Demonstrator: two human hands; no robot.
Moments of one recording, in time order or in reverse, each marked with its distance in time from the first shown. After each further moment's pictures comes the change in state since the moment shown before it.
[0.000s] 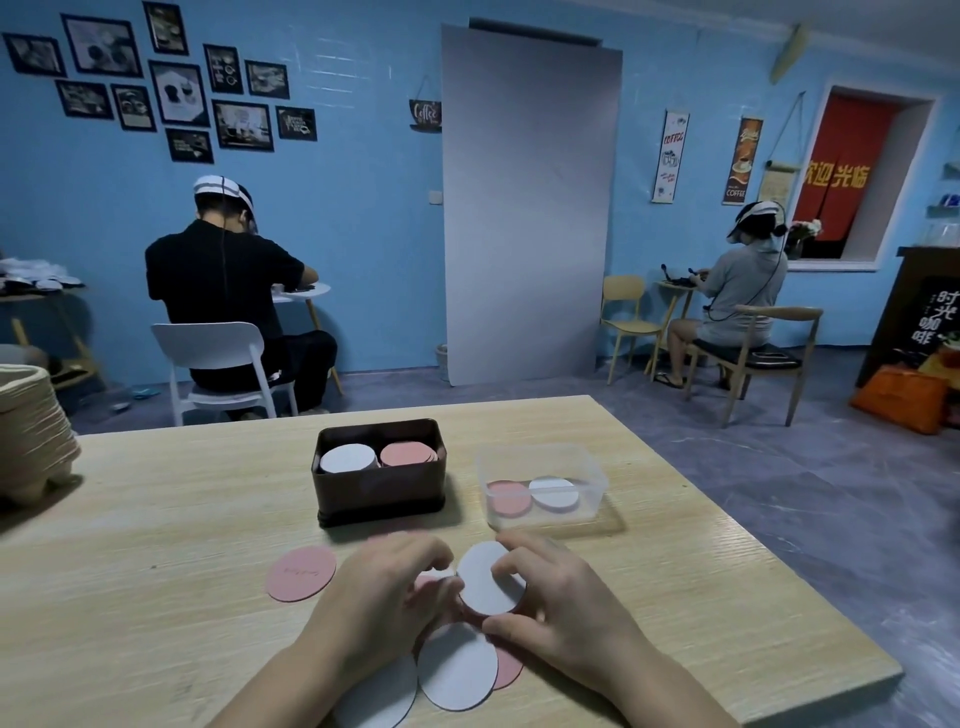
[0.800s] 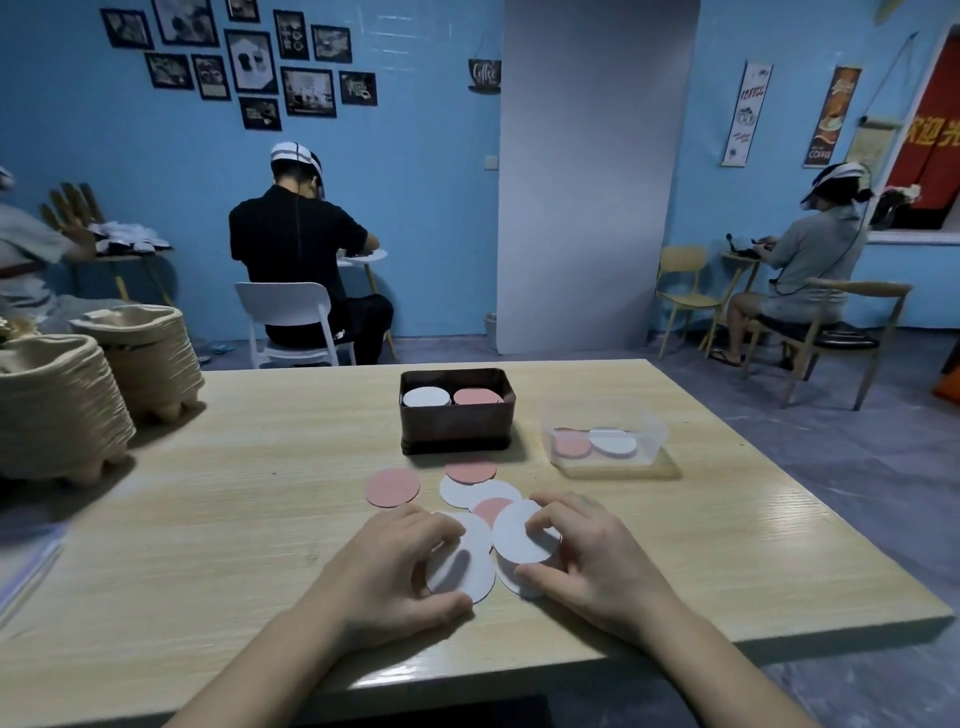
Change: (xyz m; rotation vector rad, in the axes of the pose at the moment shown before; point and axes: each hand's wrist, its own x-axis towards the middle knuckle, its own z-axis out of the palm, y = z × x) left_hand -0.079 0.005 -0.068 0.039 -0.193 -0.045; right_hand -0.014 -0.056 0.015 0.024 -0.049 0.049
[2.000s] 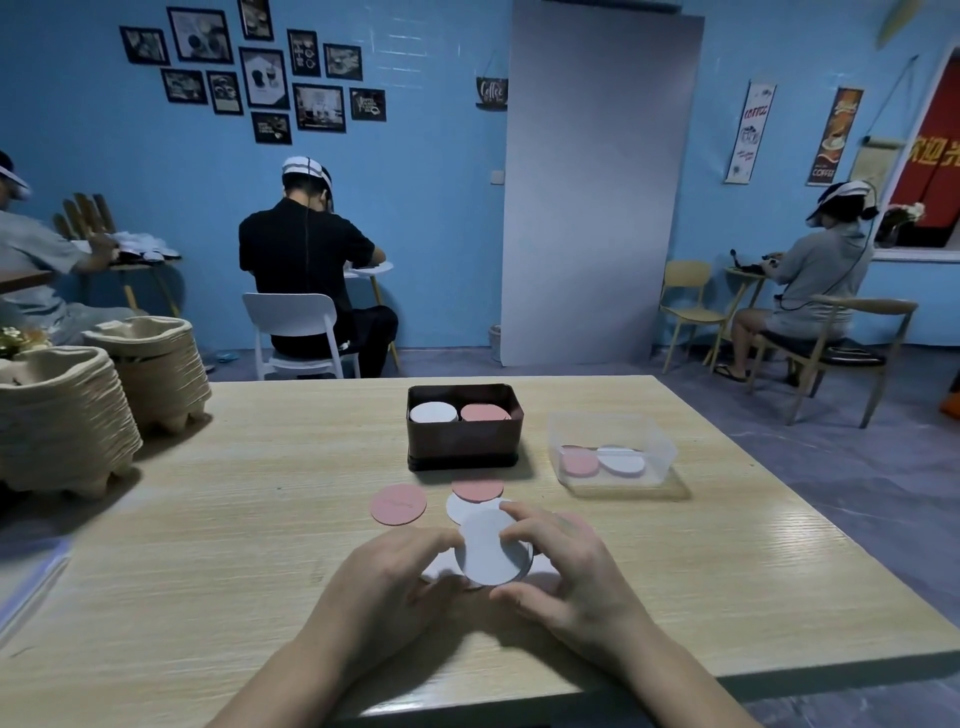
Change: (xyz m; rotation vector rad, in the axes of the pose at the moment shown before) left_hand -0.005 -0.008 0.010 0.021 0.252 0.060; right_hand 0.013 -0.022 0.016 0.151 0.058 -0.143
